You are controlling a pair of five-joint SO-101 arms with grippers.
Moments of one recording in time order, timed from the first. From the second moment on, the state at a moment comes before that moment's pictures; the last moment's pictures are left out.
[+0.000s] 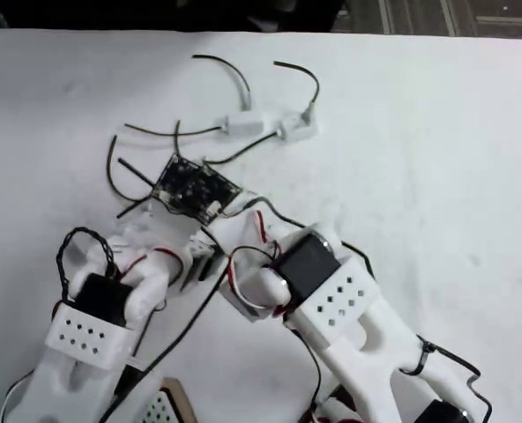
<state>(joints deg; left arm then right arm) 16.7 -59.8 60.4 59.1 -9.8 -46.8 -30.5 22.8 91.0 7.7</state>
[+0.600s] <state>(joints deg) 18.1 -59.8 60.5 59.2 -6.3 -46.4 -31.6 29.8 82.6 7.4</state>
